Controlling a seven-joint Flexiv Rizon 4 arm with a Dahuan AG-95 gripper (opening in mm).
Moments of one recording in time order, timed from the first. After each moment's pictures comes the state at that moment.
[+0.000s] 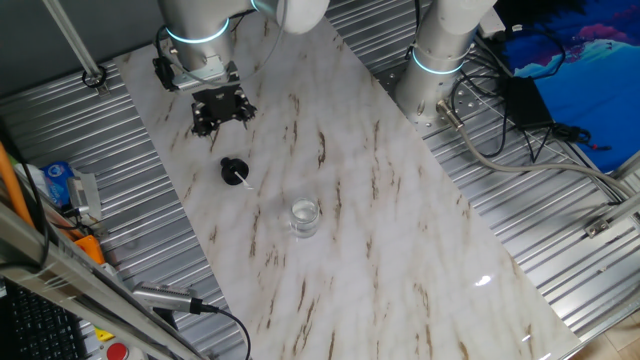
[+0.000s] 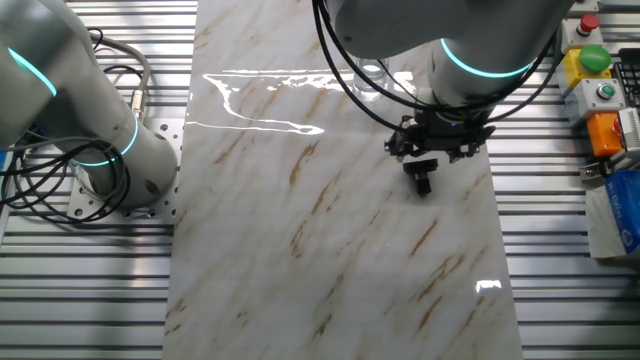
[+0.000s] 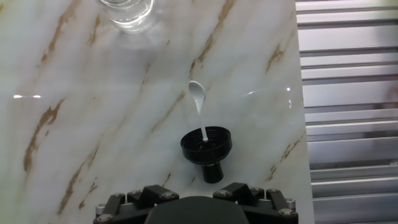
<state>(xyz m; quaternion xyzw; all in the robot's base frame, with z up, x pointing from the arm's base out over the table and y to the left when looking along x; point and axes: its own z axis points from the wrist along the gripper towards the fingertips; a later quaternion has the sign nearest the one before) 0.534 -0.037 0.134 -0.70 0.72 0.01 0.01</state>
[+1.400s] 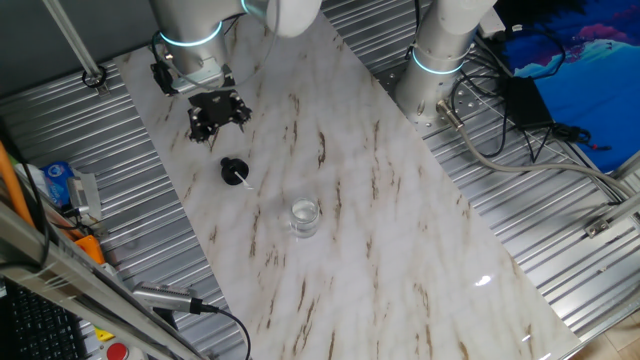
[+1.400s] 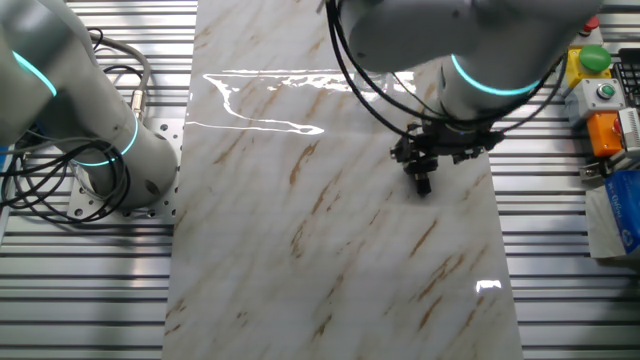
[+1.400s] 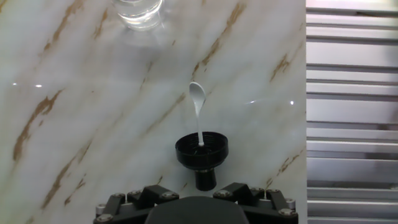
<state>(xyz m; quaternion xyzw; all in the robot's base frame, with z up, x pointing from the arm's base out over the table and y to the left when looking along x) 0.545 -0.035 0.115 -0.73 0.69 0.03 0.03</state>
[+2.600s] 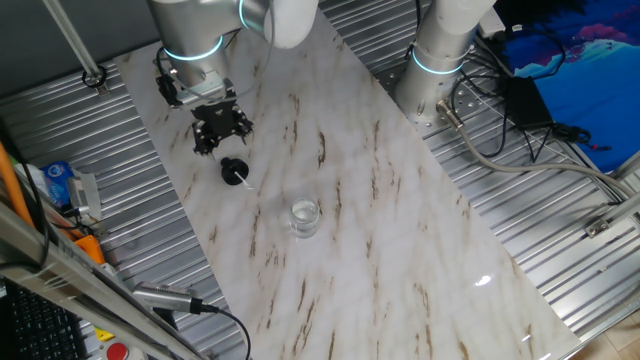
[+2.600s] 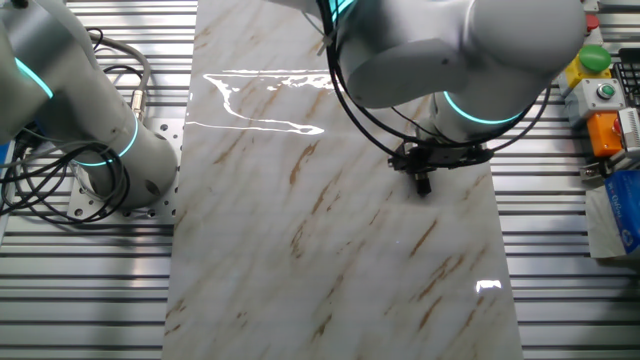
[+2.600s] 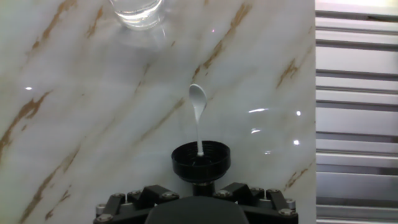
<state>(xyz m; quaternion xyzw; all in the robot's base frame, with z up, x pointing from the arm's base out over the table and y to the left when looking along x) 0.545 -0.028 0.082 -0.73 0.68 0.03 0.05</state>
